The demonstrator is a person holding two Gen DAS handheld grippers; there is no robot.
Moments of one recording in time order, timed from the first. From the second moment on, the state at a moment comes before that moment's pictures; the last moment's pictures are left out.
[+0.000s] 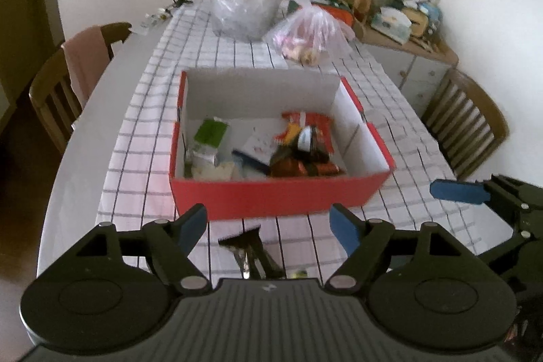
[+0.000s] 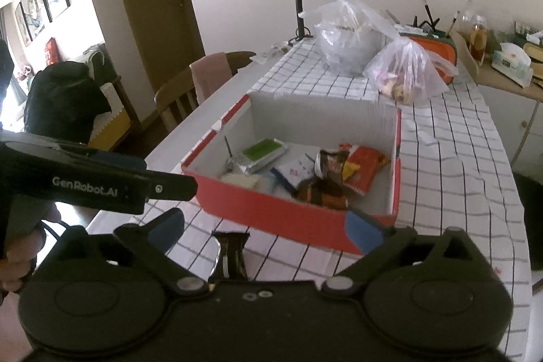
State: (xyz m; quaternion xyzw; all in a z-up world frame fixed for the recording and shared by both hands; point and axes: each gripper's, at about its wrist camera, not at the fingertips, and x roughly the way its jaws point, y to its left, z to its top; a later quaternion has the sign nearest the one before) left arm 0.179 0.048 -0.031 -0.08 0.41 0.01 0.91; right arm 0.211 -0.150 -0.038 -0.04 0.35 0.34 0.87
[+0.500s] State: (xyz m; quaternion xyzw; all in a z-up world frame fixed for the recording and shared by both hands) left arm 0.150 0.043 -0.093 -0.06 0.46 0.01 0.89; right arm 0.178 -0.149 -0.112 -0.13 0.40 0.32 0.85
